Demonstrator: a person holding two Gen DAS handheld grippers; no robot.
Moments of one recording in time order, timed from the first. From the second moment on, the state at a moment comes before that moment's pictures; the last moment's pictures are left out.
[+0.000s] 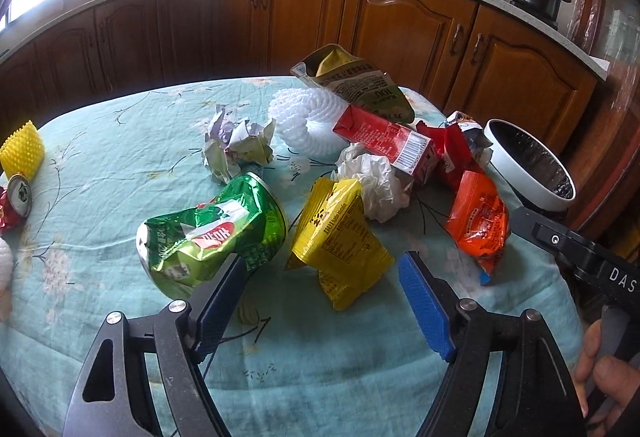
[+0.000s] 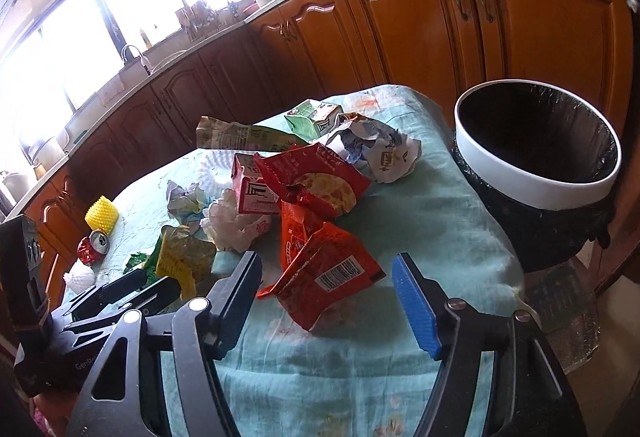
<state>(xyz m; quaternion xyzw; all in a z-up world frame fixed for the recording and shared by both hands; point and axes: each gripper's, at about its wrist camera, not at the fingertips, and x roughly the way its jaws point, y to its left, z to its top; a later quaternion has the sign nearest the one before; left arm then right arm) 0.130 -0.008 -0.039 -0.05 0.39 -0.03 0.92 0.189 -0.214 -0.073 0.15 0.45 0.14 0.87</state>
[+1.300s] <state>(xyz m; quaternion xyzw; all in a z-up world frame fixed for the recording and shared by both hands) 0.176 -0.100 -0.018 0.00 0.38 -0.19 0.91 0.193 -0.326 -0.040 0.20 0.41 0.09 0.89</state>
